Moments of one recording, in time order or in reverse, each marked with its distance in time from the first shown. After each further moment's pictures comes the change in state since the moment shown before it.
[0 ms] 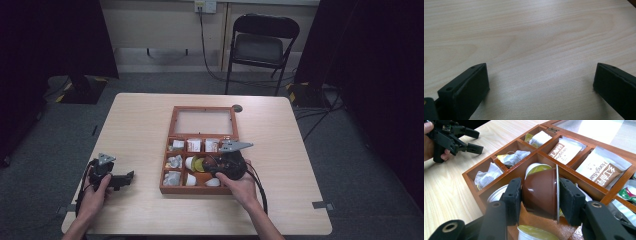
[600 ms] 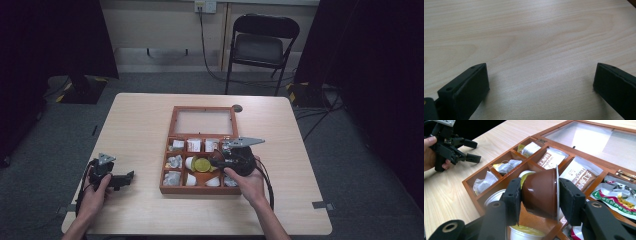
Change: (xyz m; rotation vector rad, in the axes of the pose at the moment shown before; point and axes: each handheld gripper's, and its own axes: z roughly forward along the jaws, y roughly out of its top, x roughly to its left) left arm 0.000 0.000 0.000 -0.001 -0.003 0.001; right arm -0.013 0.007 -0.025 -0.048 -0.021 0.023
